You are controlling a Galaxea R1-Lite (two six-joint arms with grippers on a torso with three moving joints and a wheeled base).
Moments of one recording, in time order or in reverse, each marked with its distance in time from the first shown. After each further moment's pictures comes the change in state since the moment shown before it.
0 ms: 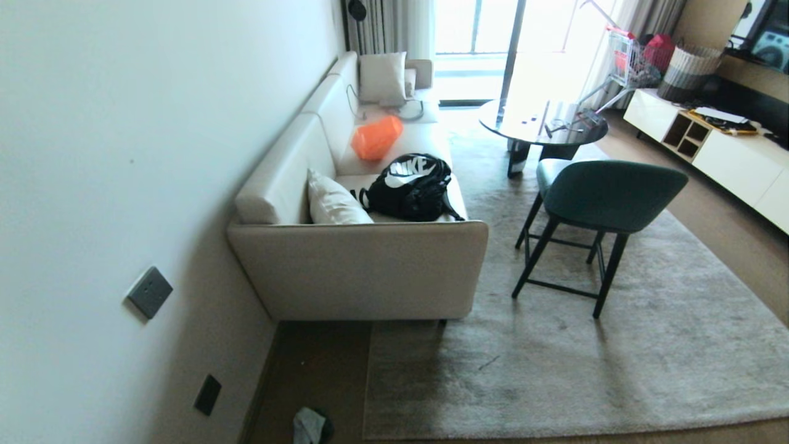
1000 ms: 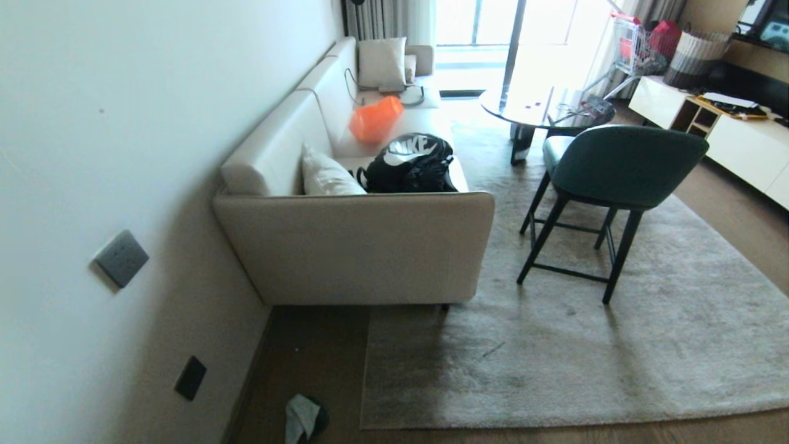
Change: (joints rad) left arm 0.000 0.000 0.000 0.000 0.000 0.000; right arm 0.000 0.000 0.000 0.000 0.000 0.000
